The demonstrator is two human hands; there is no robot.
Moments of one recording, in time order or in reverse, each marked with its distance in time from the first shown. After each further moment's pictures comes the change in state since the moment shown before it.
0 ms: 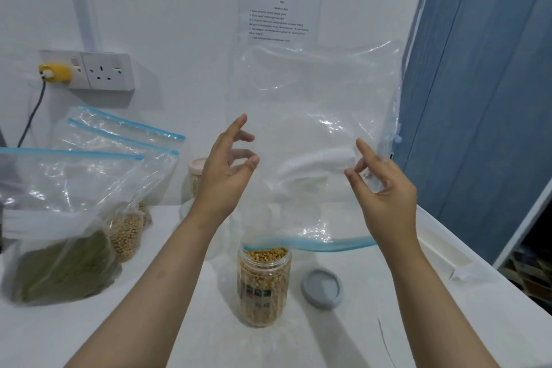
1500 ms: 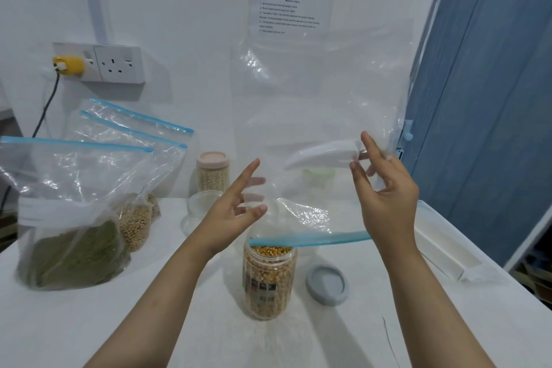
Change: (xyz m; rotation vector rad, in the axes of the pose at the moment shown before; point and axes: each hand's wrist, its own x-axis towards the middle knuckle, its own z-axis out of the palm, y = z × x) left_hand -0.049 -0.032 -0.018 0.023 -0.324 -0.204; right_hand -0.004 -0.004 0.014 -0.020 0.051 -0.068
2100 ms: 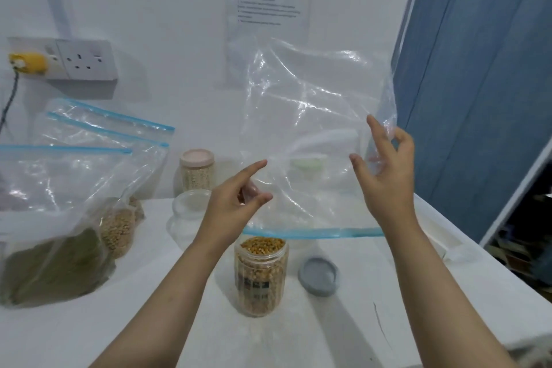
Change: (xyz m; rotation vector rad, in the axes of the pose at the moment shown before) left_hand 0.021 0.001 0.021 0.113 0.174 0.120; right_hand 0.019 0.018 -0.014 -0.209 -0.068 0.173
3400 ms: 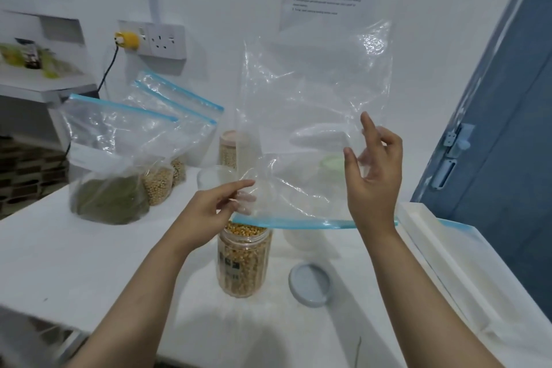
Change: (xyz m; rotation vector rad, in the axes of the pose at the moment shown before) left_hand -0.054 0.010 0.014 0.259 0.064 -0.272; right_hand 0.021 0.050 0.036 0.476 -0.043 -0.290
